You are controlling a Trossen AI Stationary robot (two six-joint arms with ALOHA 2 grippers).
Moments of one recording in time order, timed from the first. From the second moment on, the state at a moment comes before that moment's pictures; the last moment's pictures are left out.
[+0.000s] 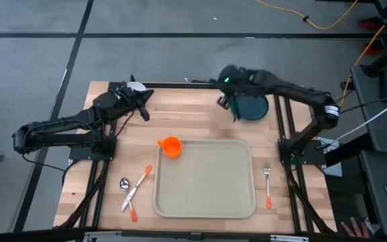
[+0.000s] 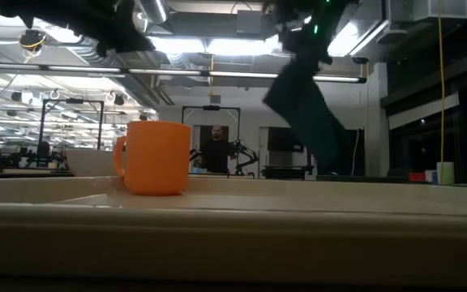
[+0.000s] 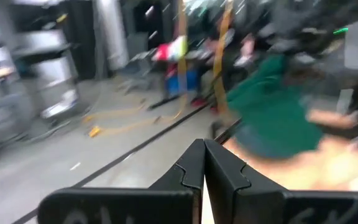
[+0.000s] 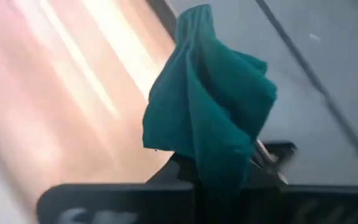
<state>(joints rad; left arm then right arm) 0.38 0.68 0.51 0.14 -0.31 0.01 -0.42 1.60 1.55 -0.95 0.32 0.03</state>
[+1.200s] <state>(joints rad) 0.46 1.24 0.93 0.49 0.32 -0.19 -0.39 1.43 1.76 -0.87 -0.25 0.15</state>
